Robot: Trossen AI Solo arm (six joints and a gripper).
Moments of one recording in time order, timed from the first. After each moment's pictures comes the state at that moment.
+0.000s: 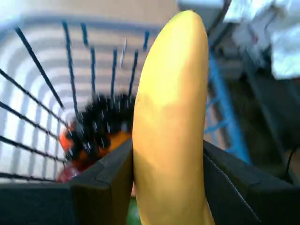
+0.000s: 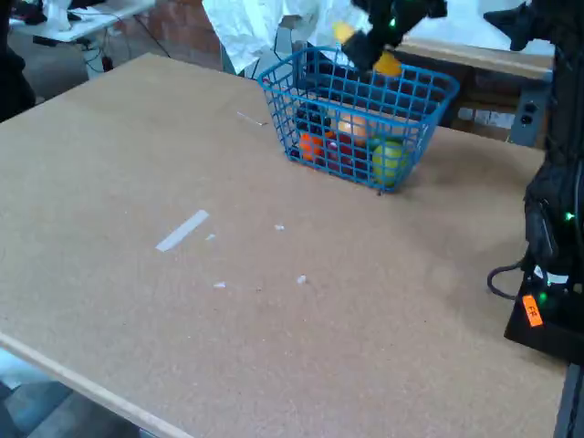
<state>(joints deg) -36.6 100.9 79.8 -17.5 -9.9 -29.4</state>
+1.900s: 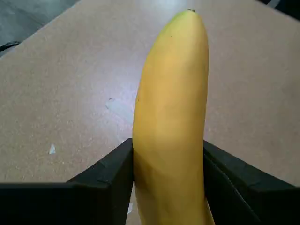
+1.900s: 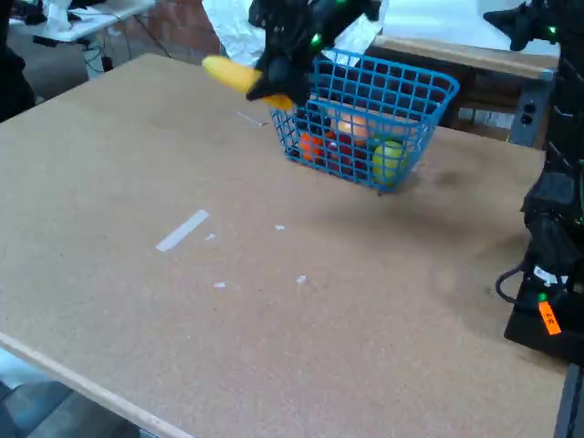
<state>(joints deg) -7.2 98.7 79.8 -27.7 -22.3 -34.6</state>
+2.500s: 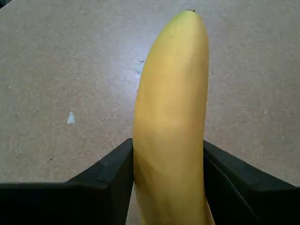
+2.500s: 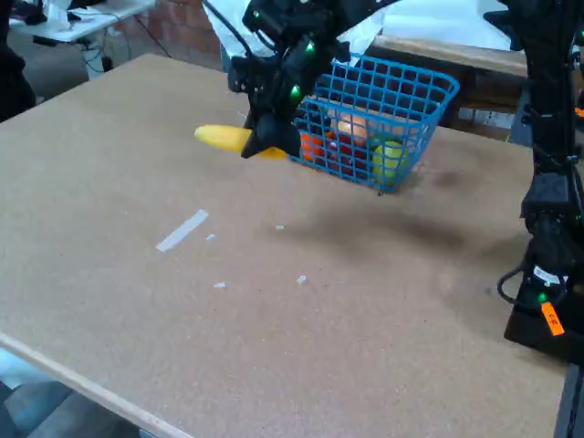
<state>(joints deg) -1.6 106.5 79.8 -30.7 -19.9 -38.3</state>
